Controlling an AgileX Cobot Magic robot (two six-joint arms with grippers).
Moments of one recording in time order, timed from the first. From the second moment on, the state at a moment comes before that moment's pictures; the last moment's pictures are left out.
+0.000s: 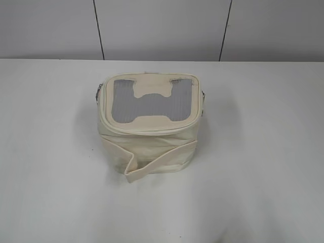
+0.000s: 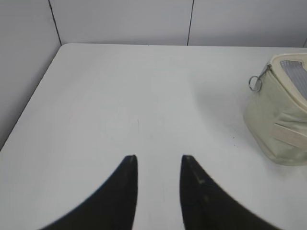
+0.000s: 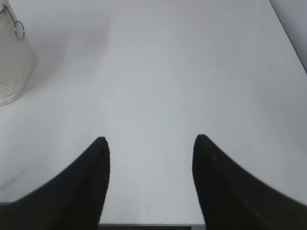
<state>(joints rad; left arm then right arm) -0.07 -0.01 -0.54 0.01 1.05 -0.02 0.00 -0.01 -0.50 0.07 1.05 -0.07</state>
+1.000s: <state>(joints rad) -0.07 -0.01 -0.54 0.01 1.05 -0.02 0.00 -0.01 -0.50 0.07 1.05 -0.07</state>
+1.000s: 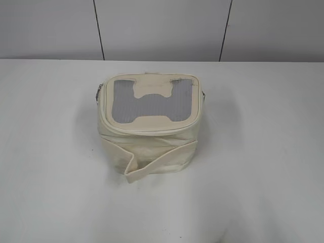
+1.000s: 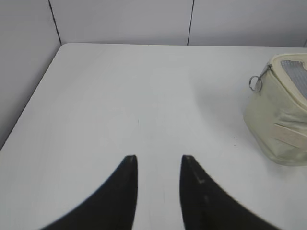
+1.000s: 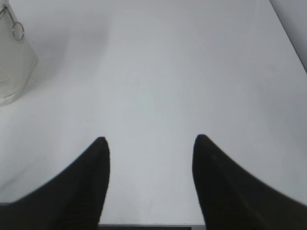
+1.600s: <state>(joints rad) -0.07 -0.01 -0.54 0.01 1.05 -0.02 0.00 0.57 -0.56 0.84 0.84 -0.82</state>
